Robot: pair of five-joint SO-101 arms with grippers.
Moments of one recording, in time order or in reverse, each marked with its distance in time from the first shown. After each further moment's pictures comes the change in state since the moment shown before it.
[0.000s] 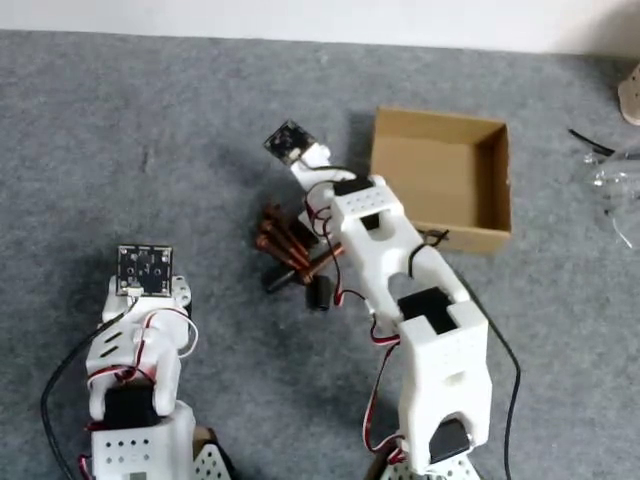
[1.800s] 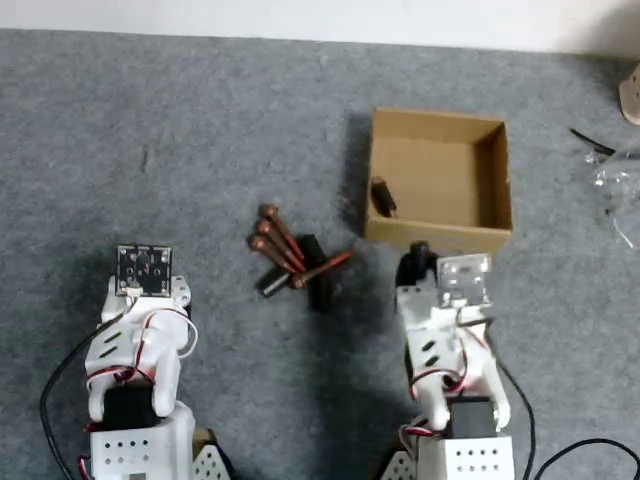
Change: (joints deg) left arm 0.0 0.0 0.0 0.0 0.0; right arm 18.7 -134.9 93.7 -2.2 -23.6
